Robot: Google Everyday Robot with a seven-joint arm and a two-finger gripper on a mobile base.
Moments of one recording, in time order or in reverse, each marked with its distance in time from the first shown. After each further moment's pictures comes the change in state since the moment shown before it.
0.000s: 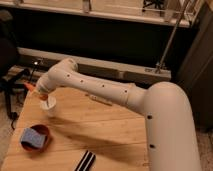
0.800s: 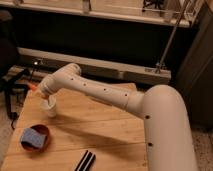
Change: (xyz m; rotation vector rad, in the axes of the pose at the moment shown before) arm -0.010 0.014 0.022 -0.005 0.063 -0.035
